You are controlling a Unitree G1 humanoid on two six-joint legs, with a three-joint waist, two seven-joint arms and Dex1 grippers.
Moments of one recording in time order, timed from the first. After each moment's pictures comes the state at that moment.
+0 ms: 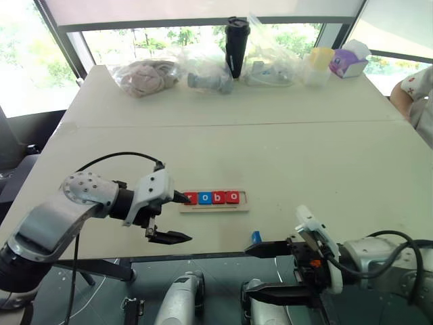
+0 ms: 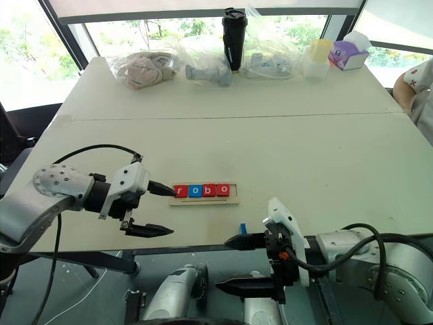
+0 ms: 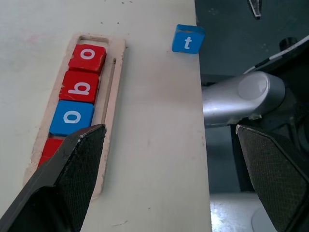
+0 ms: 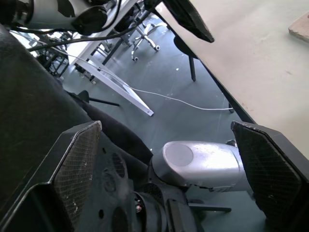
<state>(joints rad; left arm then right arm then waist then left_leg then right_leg) -0.36 0.96 -0.14 -0.50 -0.51 0.71 -1.18 0.06 -0.92 -0.06 -0.77 1.23 0.96 0.72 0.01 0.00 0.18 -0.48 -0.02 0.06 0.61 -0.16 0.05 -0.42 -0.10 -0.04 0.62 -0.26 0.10</state>
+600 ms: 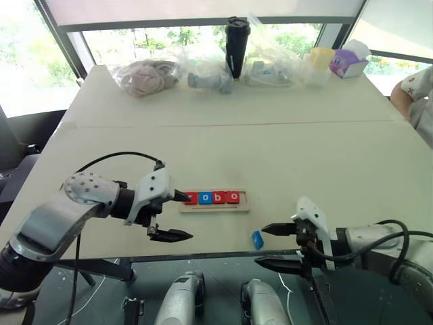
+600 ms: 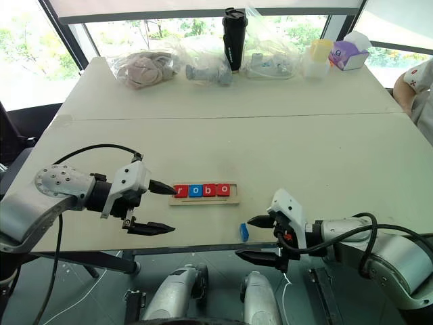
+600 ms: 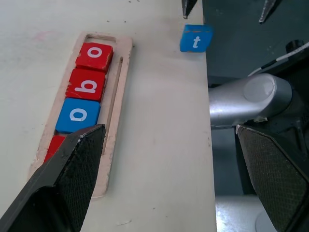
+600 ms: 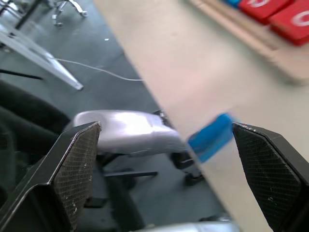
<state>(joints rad) -0.36 0.95 -0.14 -0.49 -0.51 0.71 -1.15 0.03 -0.96 -0.04 -0.64 0.89 0.87 0.76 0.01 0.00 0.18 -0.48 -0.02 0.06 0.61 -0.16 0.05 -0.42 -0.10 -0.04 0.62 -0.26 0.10</state>
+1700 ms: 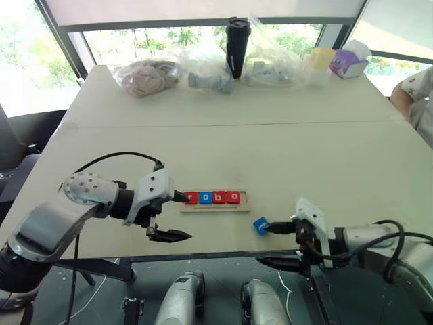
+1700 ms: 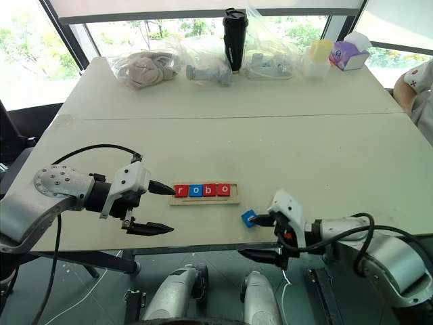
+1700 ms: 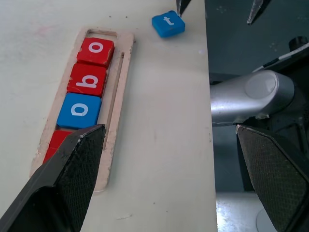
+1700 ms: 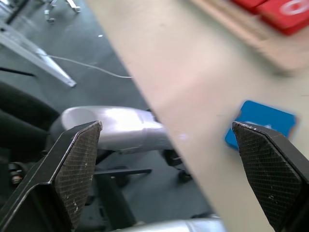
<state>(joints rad) -0.36 0.96 -0.14 -0.49 -0.51 0.71 -1.15 0.03 -0.93 -0.01 -0.61 0.78 0.84 0.81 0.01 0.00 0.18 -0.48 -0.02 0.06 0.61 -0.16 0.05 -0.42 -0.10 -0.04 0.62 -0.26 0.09</state>
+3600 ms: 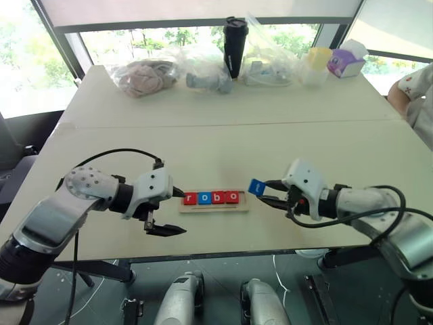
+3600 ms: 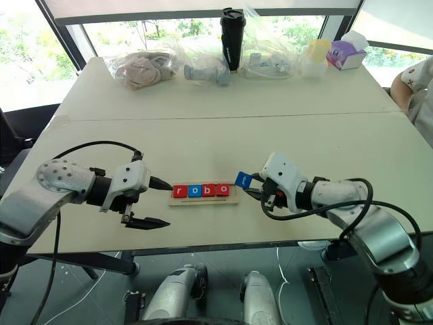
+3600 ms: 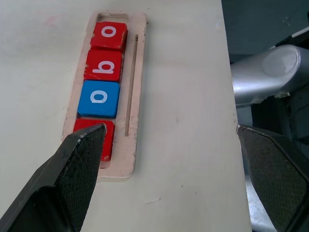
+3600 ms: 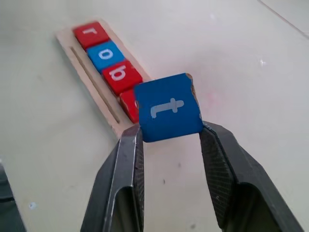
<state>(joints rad) -0.40 0.97 -0.20 -0.40 -0.39 0.60 -1.21 -0.30 -0.87 0.12 -0.44 0.44 0.61 0.81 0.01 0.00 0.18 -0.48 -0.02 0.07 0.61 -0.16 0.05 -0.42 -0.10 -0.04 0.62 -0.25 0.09</state>
